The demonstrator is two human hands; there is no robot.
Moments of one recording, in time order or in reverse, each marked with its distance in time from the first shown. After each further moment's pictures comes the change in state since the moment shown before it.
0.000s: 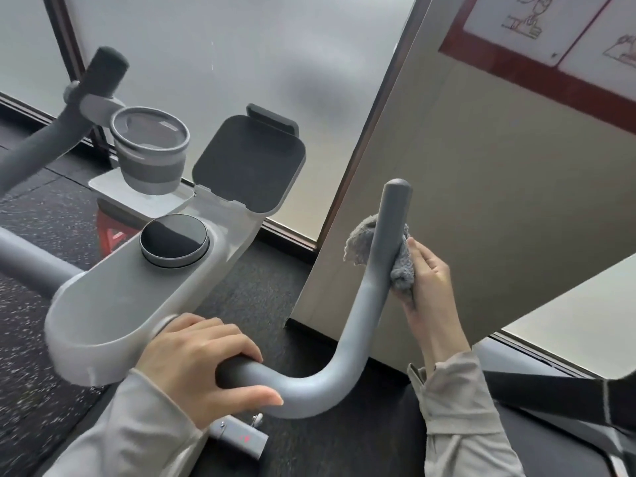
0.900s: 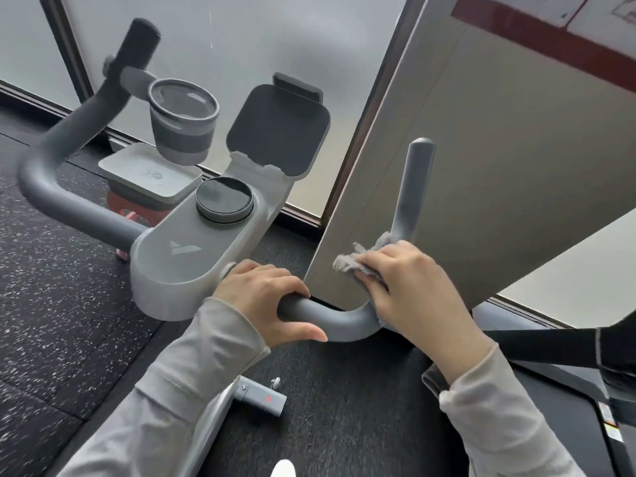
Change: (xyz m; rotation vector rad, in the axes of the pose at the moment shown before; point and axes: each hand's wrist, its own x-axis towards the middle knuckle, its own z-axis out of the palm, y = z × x) left_hand -0.003 -0.001 -0.011 -0.027 -0.115 -0.031; right_hand -0.111 -0.013 0.048 -1.595 -0.319 -0.584
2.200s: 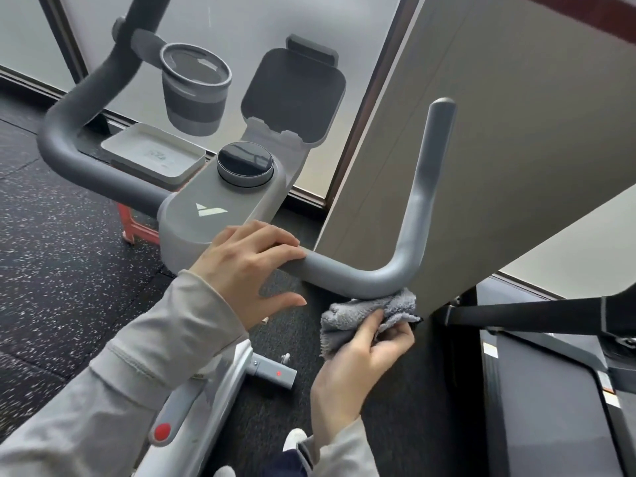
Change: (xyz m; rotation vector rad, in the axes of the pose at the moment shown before) left_hand -0.040 -0.032 -0.020 0.075 0.163 0.234; right_hand -0.064 -0.115 0.115 1.357 1.004 1.076
